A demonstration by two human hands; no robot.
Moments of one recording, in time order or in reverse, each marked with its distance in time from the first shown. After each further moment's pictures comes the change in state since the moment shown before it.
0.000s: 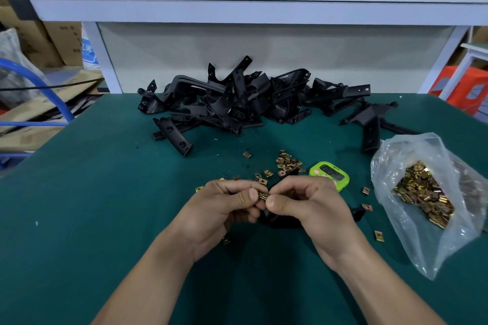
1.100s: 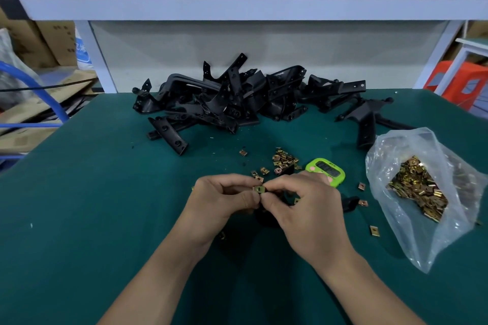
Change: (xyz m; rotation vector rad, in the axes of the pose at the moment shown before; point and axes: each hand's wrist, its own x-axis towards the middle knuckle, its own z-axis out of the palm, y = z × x) left_hand 0.000 -0.003 0.007 0.228 0.186 0.146; right_hand -0.004 0.016 0.006 -0.696 0.317 -0.375
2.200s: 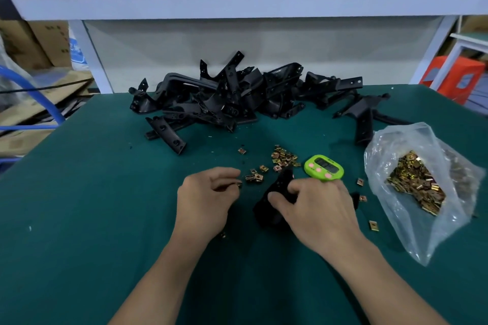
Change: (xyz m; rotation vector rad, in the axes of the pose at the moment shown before) left_hand 0.009 -0.013 -0.004 0.472 0.371 0.032; right_hand 0.007 0.013 -0.003 -0.527 -0.138 0.174
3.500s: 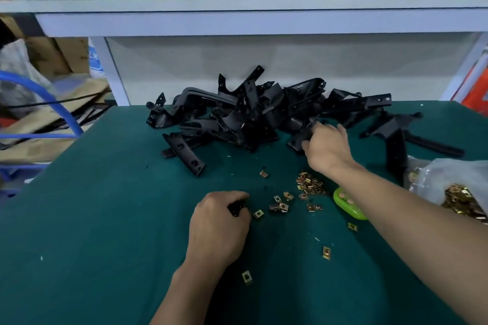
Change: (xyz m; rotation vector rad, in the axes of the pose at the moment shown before) left_hand 0.035 -0.022 -0.011 0.387 0.051 0.137; right_hand 0.192 0.016 0.040 -0.125 -0.028 0.015
